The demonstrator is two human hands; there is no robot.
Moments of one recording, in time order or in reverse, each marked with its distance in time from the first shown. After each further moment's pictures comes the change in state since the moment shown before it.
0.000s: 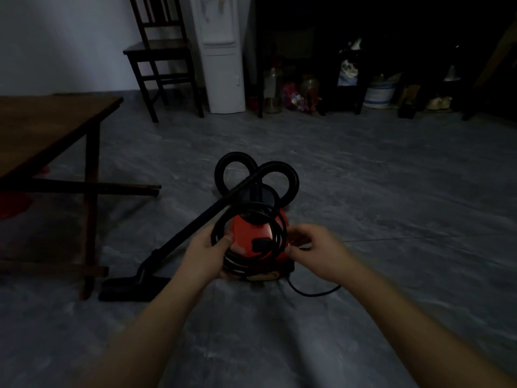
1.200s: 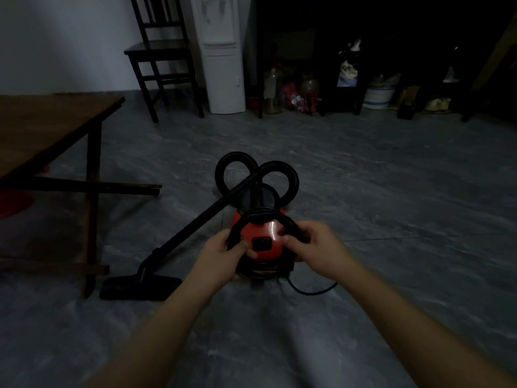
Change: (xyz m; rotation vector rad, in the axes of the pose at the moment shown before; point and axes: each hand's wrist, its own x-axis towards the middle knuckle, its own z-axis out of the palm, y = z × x) left_hand -0.009 -0.004 0.012 0.043 -0.083 0.010; right_hand -0.004 -0.013 0.005 0.293 0.045 0.037
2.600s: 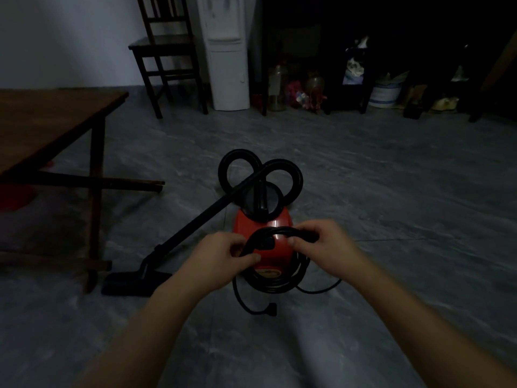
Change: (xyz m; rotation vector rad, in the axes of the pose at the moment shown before) left_hand 0.010 0.000 -0.021 0.695 -0.109 0.327; right_hand 0.000 -0.002 -0.013 -0.167 -0.021 -0.043
